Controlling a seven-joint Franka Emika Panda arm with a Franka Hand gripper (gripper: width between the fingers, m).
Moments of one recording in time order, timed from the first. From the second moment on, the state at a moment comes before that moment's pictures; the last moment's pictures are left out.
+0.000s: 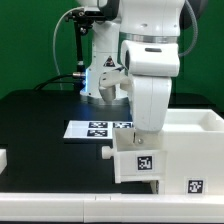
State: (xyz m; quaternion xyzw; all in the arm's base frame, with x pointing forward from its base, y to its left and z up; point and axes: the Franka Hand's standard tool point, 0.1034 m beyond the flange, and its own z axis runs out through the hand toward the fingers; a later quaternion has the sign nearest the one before) arm 0.563 0.021 0.075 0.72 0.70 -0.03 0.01
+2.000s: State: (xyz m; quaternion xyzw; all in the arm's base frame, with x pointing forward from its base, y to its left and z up) arm 0.562 -0.021 0.067 0.73 0.68 -0.04 0.00
